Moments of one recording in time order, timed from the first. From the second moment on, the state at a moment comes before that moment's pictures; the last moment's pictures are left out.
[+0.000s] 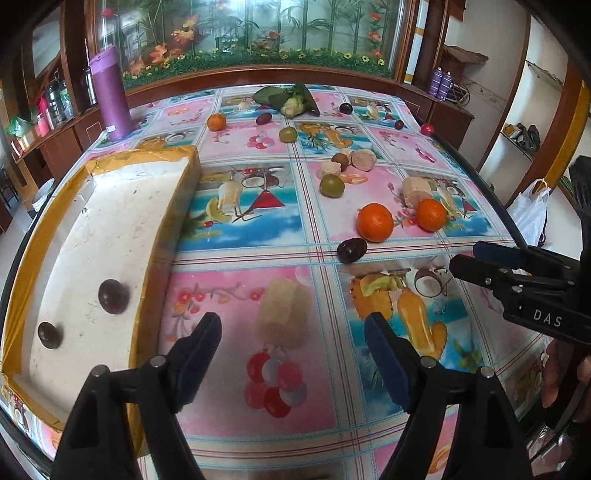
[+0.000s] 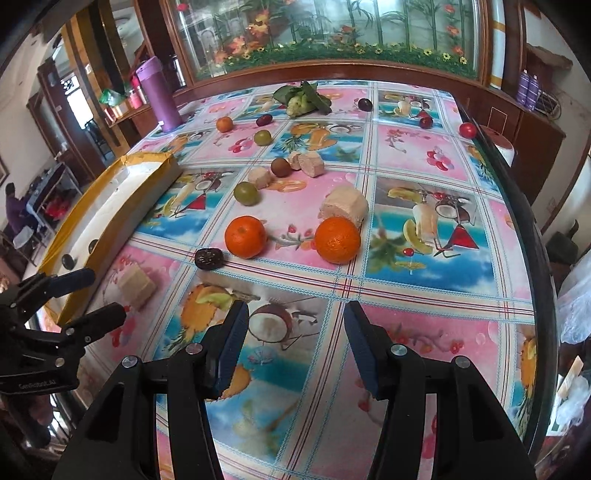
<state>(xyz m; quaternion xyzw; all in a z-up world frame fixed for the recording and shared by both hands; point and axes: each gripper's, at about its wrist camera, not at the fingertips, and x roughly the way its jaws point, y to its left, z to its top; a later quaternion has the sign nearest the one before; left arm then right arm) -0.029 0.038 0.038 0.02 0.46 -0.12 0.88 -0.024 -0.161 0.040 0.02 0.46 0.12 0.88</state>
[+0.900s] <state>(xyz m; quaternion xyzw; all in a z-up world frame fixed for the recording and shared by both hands) -0.005 0.051 0.015 -0.02 0.48 -0.10 0.87 0.039 -0.158 0.015 -0.06 0.45 0.12 0.88</state>
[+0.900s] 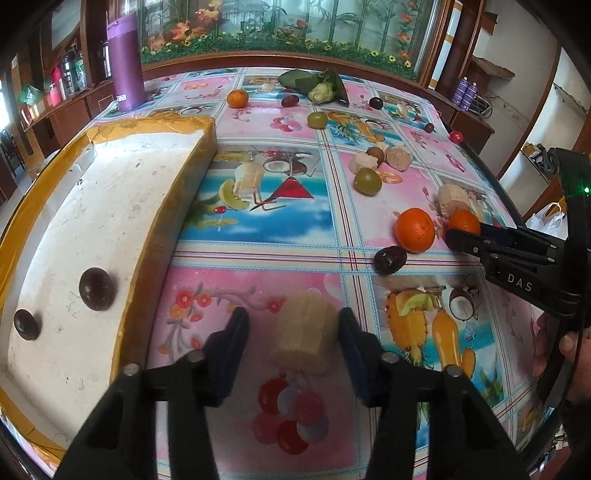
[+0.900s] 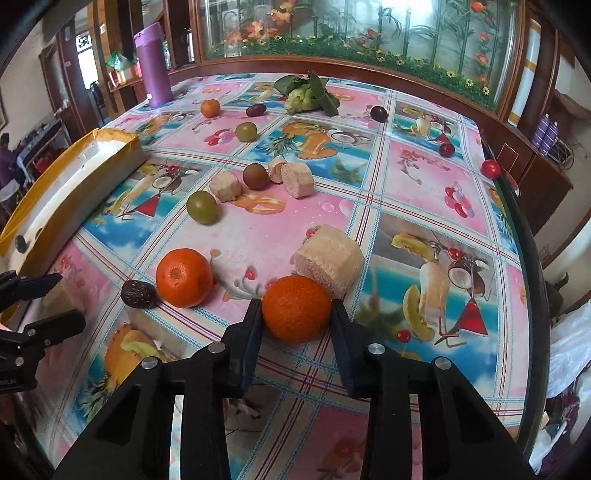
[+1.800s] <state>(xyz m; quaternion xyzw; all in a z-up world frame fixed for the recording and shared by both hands) -0.034 0.049 0.058 -0.02 0.44 -0.16 0.88 -0.034 -0.144 0.038 0.00 0.45 0.12 0.88</state>
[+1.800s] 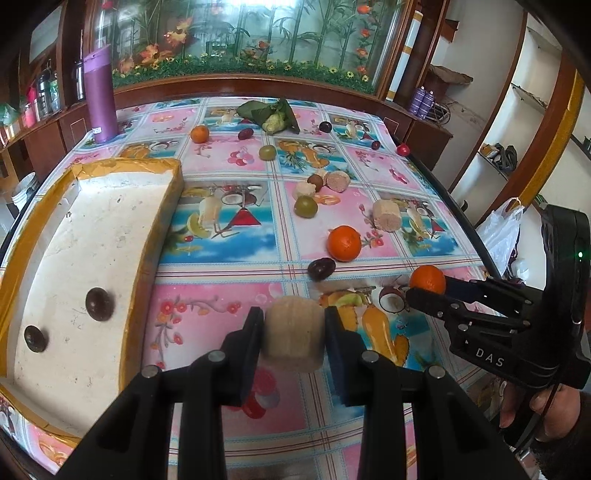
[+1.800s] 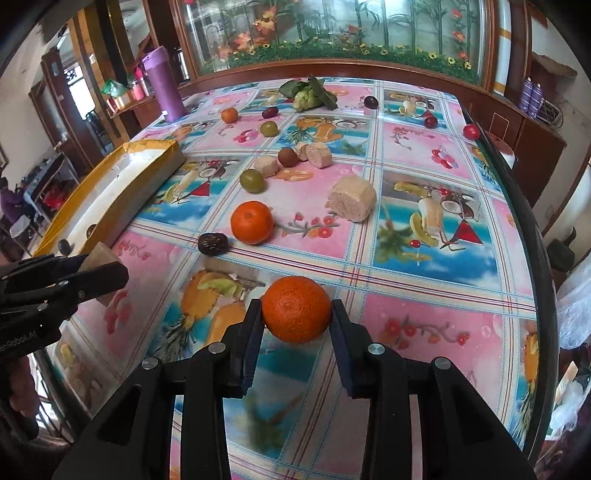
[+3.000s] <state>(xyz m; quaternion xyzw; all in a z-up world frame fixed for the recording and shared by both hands) 0.027 0.247 0.046 -0.09 0.46 0.01 0.88 0.057 0.089 0.067 -0.06 0.44 0.28 0.85</state>
